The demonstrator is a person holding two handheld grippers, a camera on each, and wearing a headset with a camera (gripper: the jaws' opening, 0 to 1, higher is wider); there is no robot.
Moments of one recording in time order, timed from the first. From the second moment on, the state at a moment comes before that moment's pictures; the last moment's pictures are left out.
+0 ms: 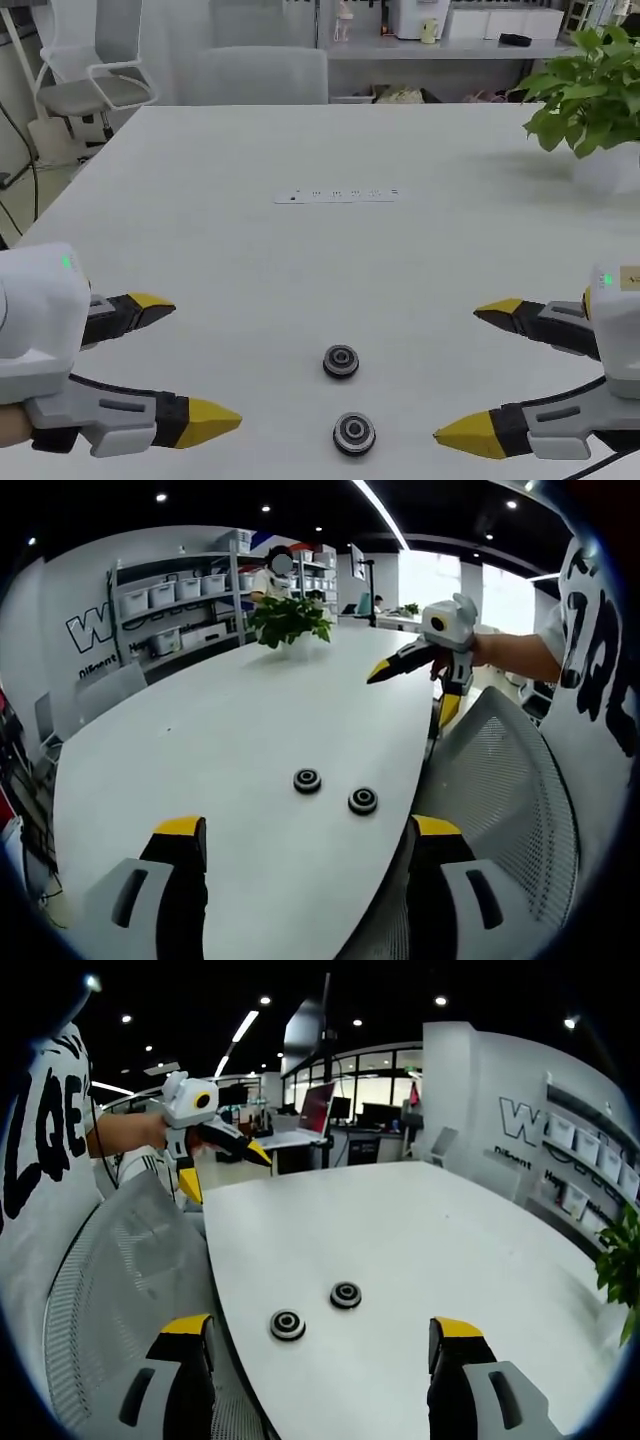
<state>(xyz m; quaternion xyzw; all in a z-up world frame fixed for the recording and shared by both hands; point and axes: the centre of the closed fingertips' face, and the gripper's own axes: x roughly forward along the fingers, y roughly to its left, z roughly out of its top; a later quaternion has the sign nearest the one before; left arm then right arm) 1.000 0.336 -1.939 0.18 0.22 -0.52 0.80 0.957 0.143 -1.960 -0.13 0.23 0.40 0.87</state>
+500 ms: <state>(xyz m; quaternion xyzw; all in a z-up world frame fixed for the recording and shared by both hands) 1.004 0.322 -1.942 0.20 0.21 -0.54 0.79 0.965 0.147 -1.965 -0.14 0.22 0.41 0.87</state>
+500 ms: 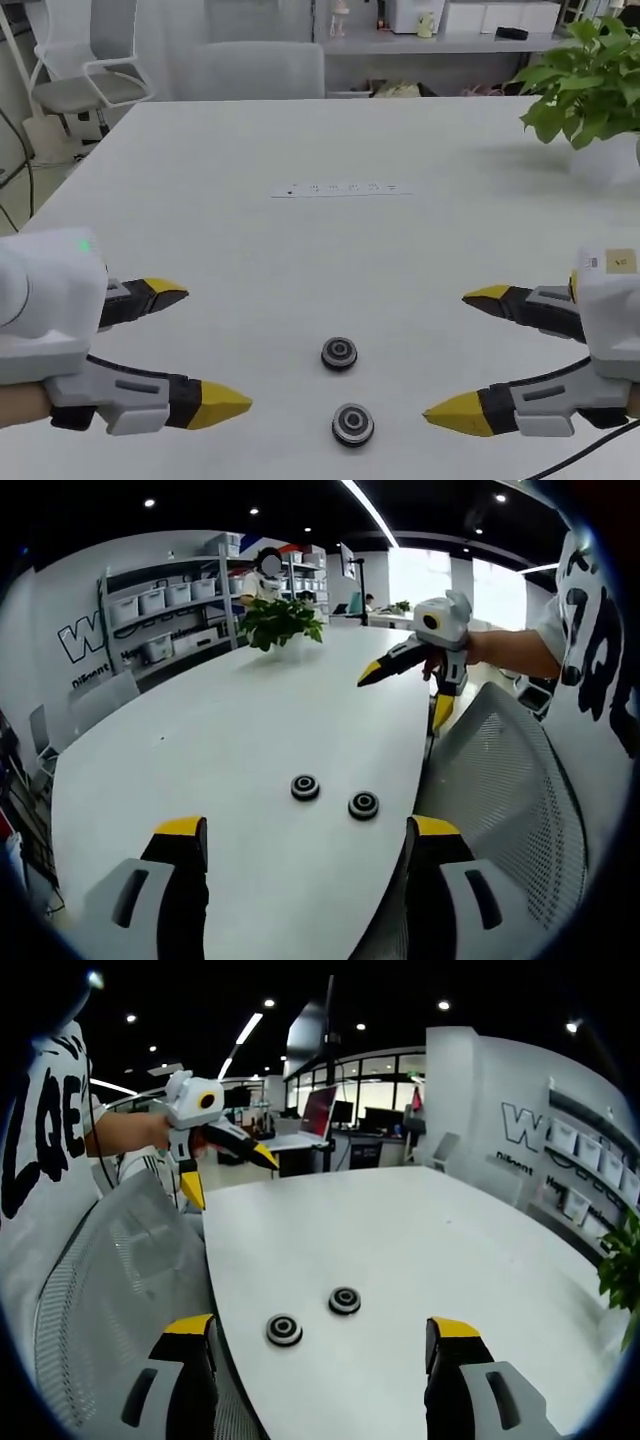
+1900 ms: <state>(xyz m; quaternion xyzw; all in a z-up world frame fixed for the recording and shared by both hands) 0.999 0.294 -1.969 0.21 0.21 -0.57 0.77 0.967 0.161 -1.995 -0.13 0.23 0.44 0.86</state>
